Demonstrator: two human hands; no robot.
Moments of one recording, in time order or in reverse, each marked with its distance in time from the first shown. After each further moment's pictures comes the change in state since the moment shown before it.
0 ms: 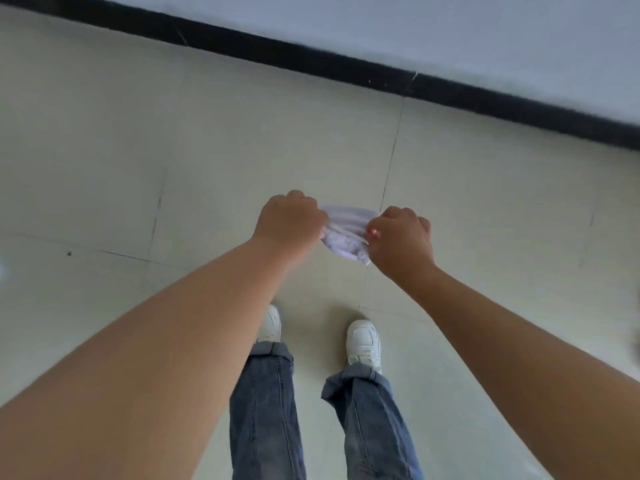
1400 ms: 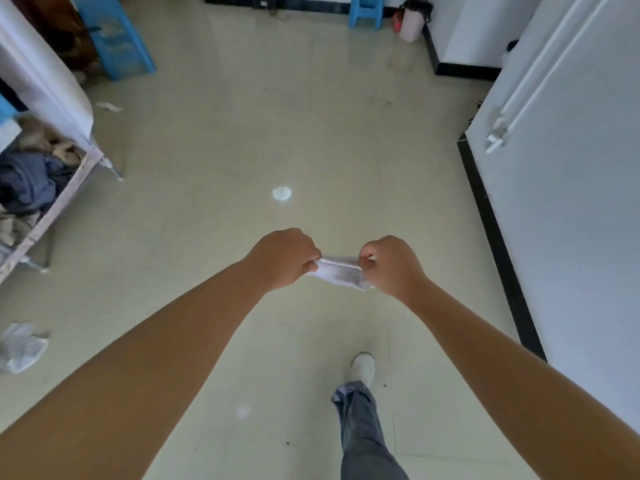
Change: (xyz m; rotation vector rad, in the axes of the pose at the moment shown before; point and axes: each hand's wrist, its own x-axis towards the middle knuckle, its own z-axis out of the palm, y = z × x) left_hand -0.859 -0.427 -0.011 -0.517 0.240 -1.258; right_hand -0.384 -0.907 -0.040 -0.518 -0.071 -1.445
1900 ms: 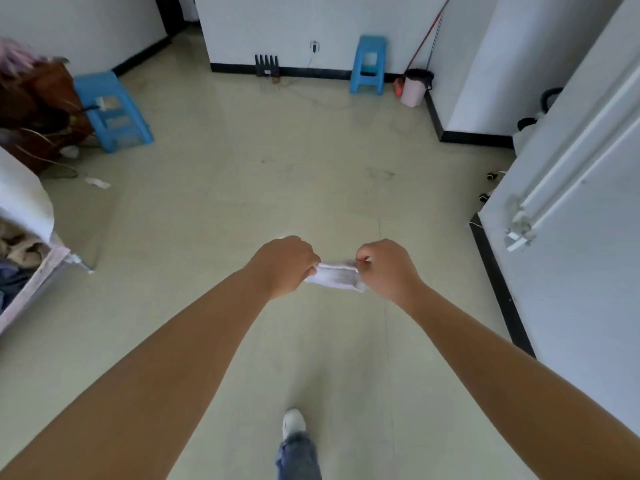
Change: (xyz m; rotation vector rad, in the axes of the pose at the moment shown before) left_hand 0.371 -0.204 -0.164 0.076 0.061 -0.057; right_hand 0.437 0.068 -0.149 -0.030 0.104 -0.090
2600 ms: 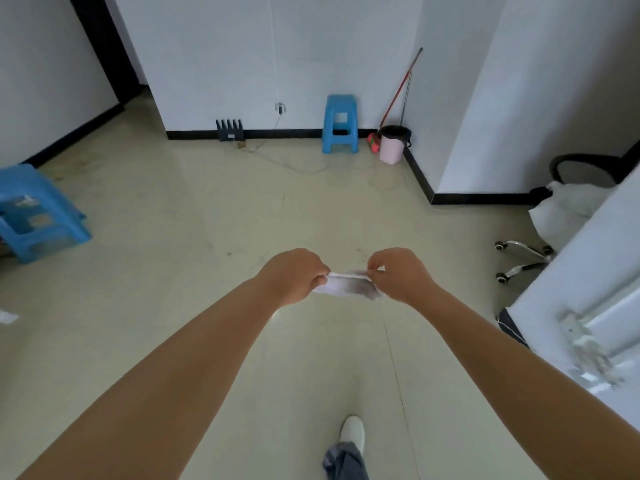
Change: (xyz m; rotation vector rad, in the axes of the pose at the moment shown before) left_hand 0.528 -0.315 -0.104 -0.072 0.072 0.091; right_hand 0.583 0.107 -0.090 0.064 0.025 0.152
